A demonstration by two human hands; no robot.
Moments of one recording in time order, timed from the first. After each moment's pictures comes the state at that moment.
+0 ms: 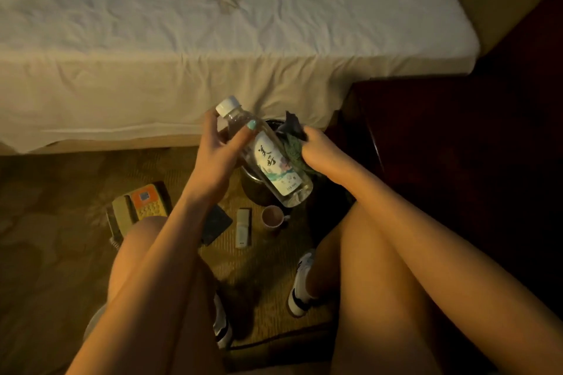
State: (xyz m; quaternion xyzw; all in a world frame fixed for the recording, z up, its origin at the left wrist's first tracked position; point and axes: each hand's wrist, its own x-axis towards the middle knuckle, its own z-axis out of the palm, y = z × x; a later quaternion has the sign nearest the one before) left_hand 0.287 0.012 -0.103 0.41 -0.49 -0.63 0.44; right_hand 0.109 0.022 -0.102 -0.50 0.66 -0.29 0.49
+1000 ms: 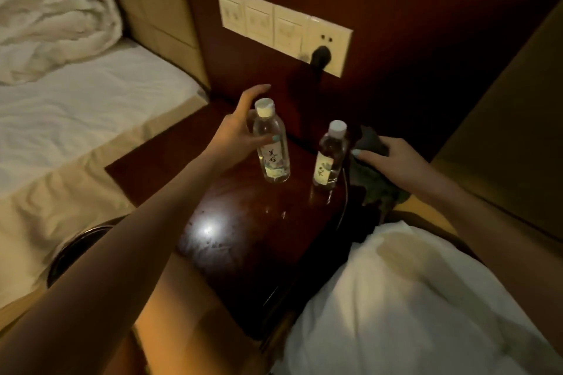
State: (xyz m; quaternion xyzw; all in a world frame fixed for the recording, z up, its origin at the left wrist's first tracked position) left_hand -0.126 0.170 0.002 0.06 -0.87 -0.46 0.16; right_hand -0.219 0.445 0.023 -0.25 0.83 -0.45 0.22
